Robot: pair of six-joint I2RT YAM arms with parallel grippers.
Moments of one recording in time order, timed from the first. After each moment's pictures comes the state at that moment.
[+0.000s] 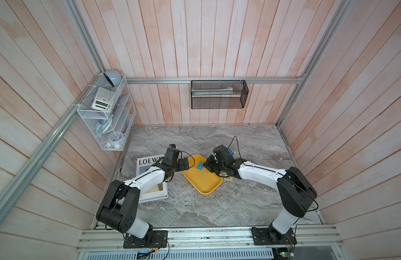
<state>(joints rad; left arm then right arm) -0.39 1.53 0.85 -0.16 -0.03 -0.43 0.76 1.73 1.07 -0.08 -0.13 1.26</state>
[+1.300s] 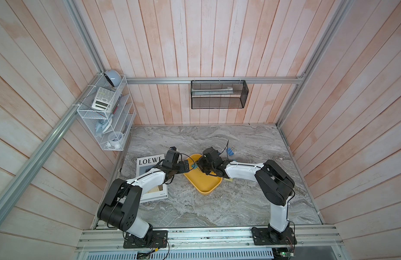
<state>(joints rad) -0.39 1.54 0.80 -0.11 0.00 -0.44 0.81 1.94 1.16 0.08 -0.03 1.51</state>
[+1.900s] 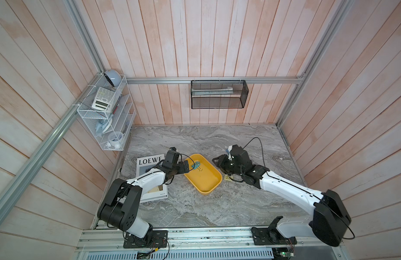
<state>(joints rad) -0.39 1.54 0.79 -0.11 0.00 -0.44 0.67 1.27 0.84 -0.11 -0.06 1.18</state>
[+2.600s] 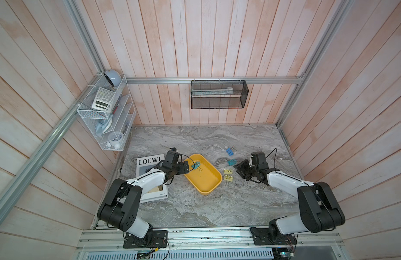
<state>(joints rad) -0.39 1.54 0.79 -0.12 0.00 -0.43 0.26 1.50 0.66 -0.01 -0.35 1.21</state>
